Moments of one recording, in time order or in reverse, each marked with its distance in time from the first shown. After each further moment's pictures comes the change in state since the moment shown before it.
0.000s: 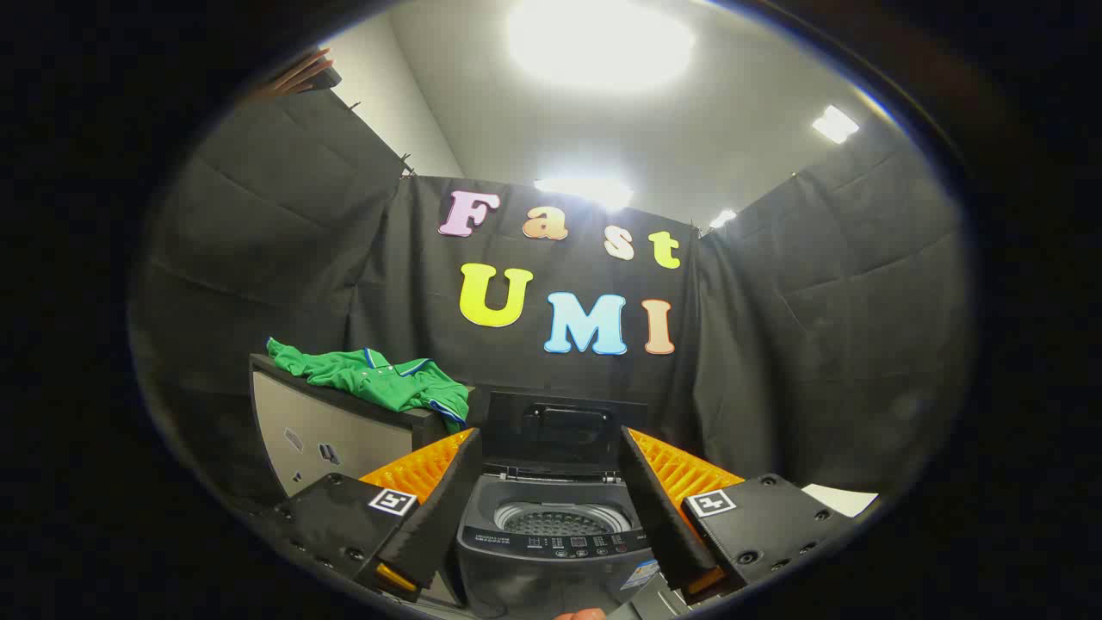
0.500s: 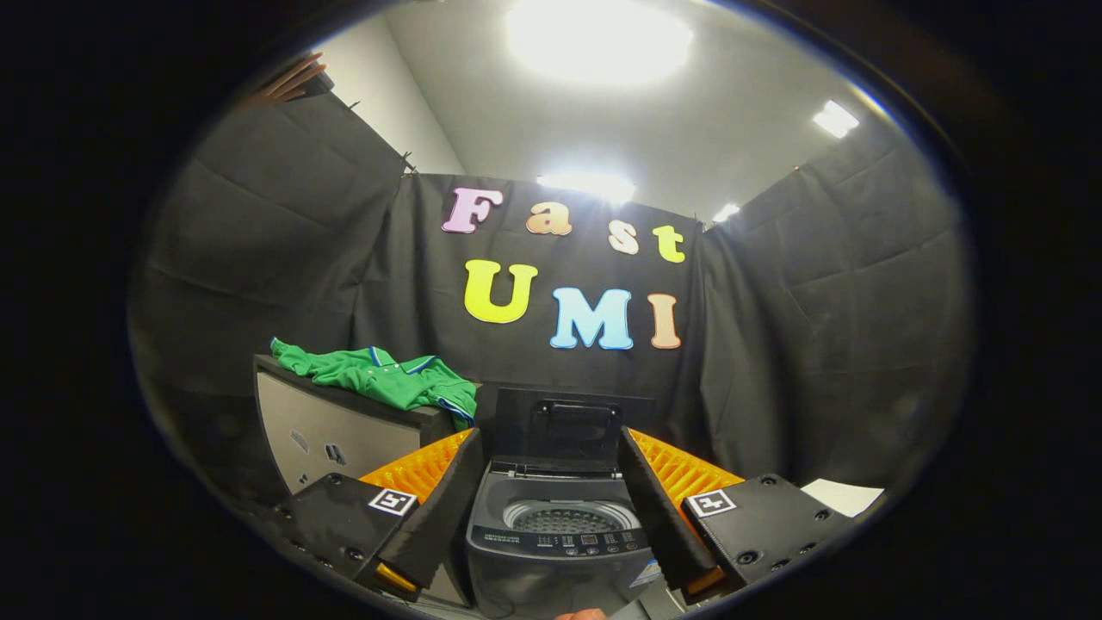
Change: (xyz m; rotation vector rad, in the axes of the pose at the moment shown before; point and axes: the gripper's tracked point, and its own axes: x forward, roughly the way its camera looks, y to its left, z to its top) arm 0.005 0.008 -0.006 0.017 0.019 0.017
